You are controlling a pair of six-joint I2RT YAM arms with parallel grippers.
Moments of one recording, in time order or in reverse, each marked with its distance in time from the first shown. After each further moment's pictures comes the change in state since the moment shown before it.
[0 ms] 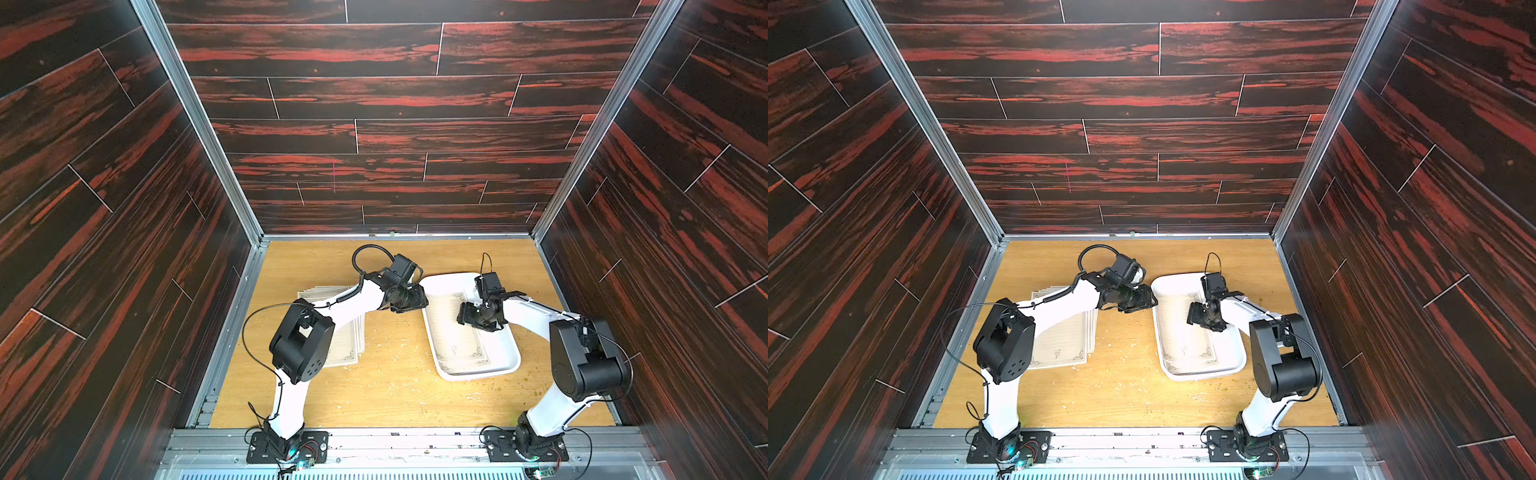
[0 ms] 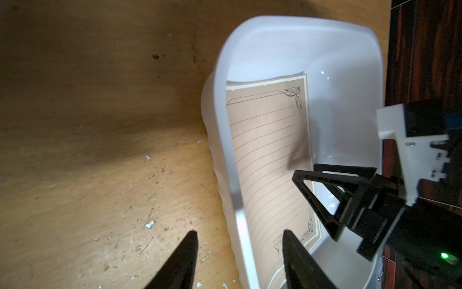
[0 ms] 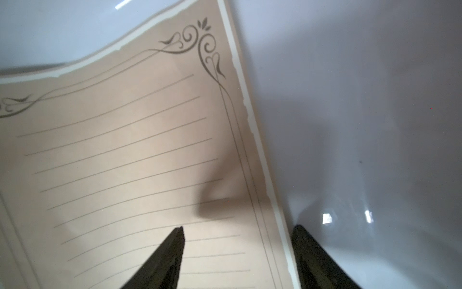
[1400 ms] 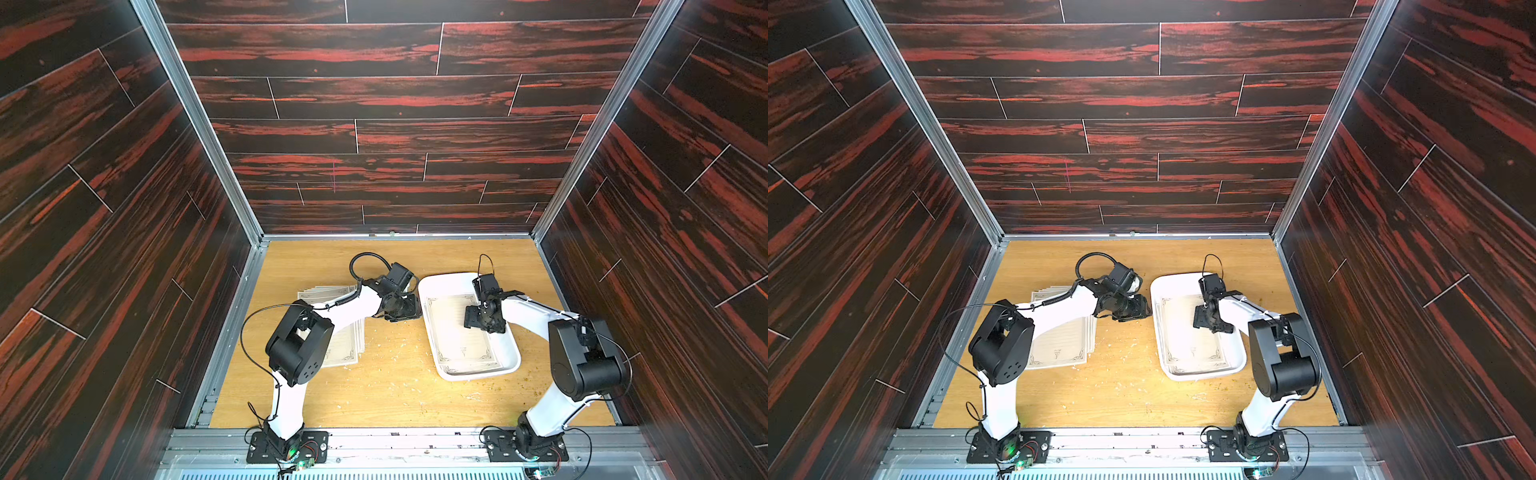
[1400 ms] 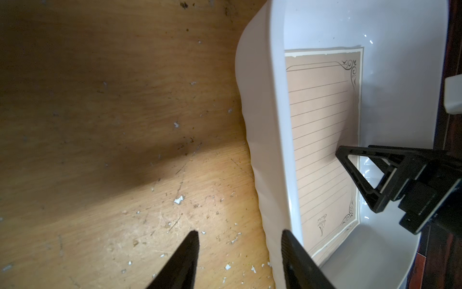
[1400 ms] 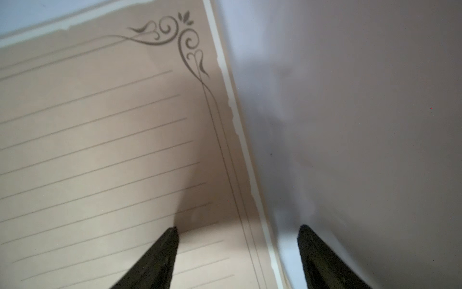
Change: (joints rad) left arm 0.000 -0.043 -0.109 -0.002 -0.012 0.046; right arm 0.011 0.013 0.010 -0.078 0.249 -0.032
